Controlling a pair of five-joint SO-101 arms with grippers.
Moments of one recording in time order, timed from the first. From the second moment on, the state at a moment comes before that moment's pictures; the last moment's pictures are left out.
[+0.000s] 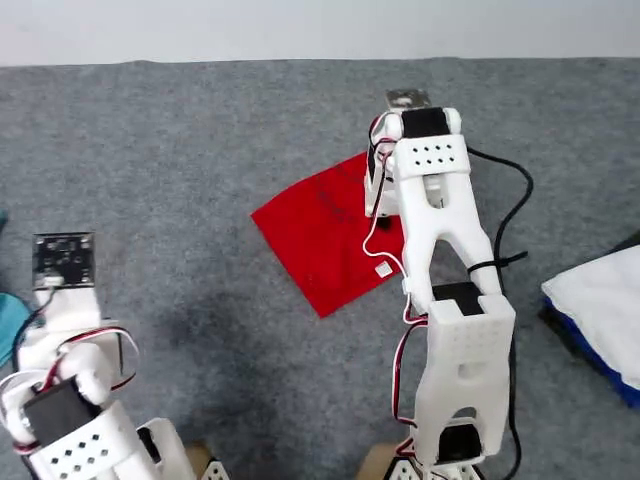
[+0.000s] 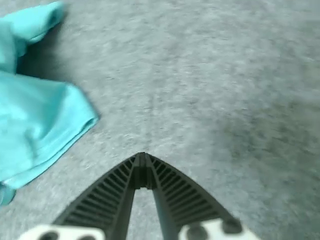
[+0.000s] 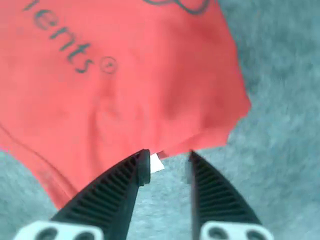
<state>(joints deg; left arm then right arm) -35.8 -71.8 56.9 82.5 -16.4 -11.3 35.0 -37.7 100.4 -13.2</state>
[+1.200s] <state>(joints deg) -42.1 -71.8 56.9 80.0 -16.7 -13.8 44.2 -36.2 99.7 -47.5</state>
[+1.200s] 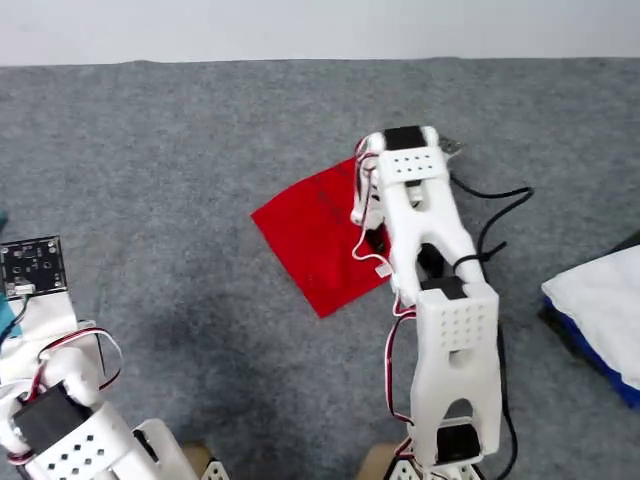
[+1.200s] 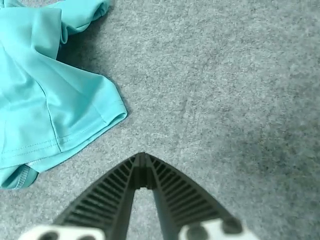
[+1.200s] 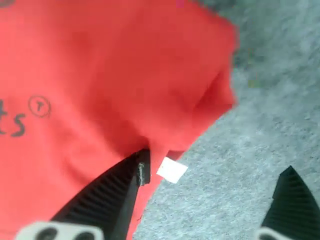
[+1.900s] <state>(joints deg) -42.1 -71.8 59.2 79.6 -16.7 -15.1 46.9 -36.2 92.0 -49.7</state>
